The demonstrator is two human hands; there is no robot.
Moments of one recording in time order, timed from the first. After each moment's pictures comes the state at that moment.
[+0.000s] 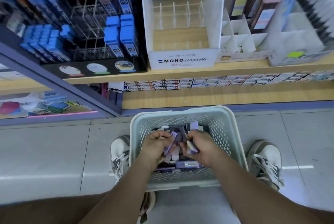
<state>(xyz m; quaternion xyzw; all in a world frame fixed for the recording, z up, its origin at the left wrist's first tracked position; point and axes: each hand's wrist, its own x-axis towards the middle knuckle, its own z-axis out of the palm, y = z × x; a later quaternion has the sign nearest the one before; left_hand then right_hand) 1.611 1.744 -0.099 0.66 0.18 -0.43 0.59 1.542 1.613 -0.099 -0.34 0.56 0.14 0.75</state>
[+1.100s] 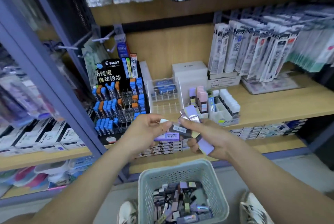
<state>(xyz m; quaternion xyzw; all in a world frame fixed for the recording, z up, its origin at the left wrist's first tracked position) 1.628 1.737 0.229 0.77 -0.29 -0.30 0.49 1.516 1.583 0.206 -0.51 0.24 0.02 0.82</state>
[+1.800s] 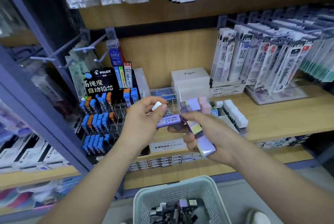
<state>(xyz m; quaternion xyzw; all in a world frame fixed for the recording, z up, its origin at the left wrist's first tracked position) 1.665 1.683 0.248 0.75 -0.29 -0.13 0.58 1.555 1.562 0.242 -0.47 0.24 -0.02 0.85</state>
